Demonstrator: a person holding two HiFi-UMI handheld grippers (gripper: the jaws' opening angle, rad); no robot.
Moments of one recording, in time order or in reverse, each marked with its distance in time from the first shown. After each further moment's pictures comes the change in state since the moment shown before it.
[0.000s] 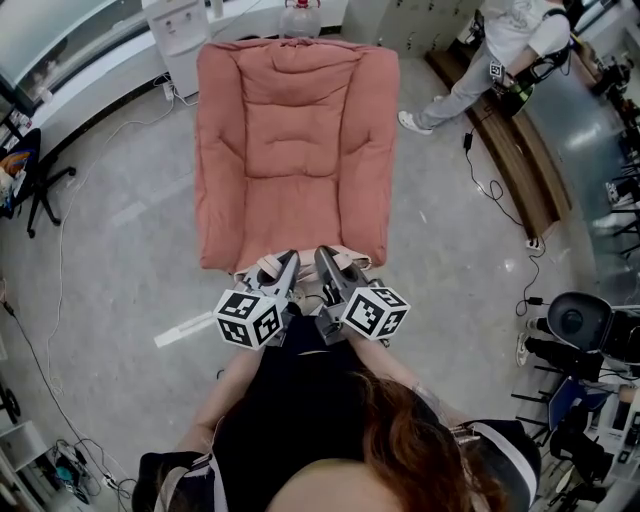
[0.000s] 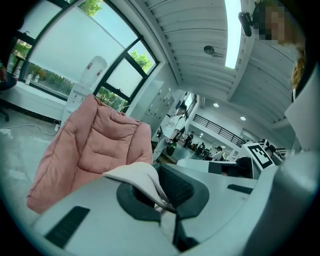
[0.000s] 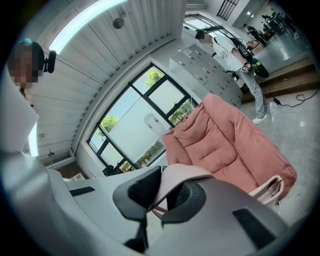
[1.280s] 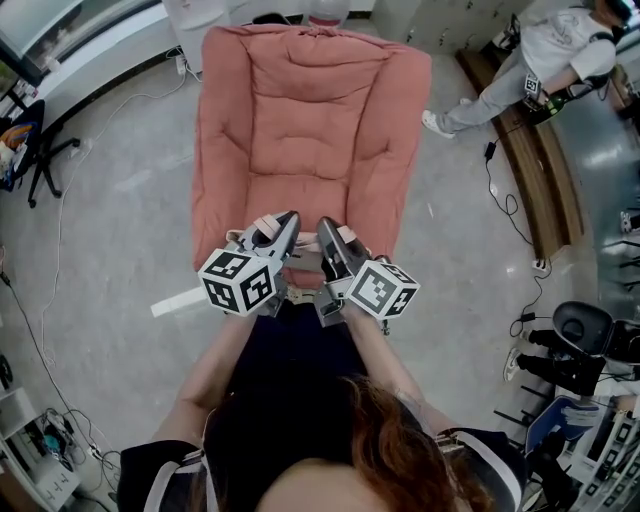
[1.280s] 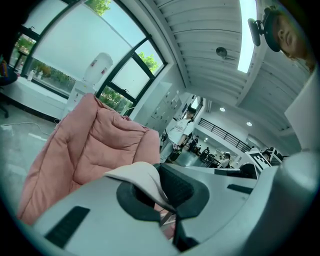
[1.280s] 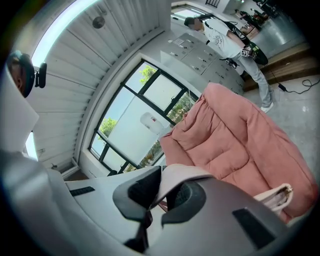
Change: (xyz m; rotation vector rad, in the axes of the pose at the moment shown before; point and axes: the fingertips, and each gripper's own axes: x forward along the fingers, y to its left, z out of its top) left arm 0.093 0.060 0.078 -0.050 -0.027 0.034; right arm 0.093 -0.035 0.074 0.103 0.049 0.049
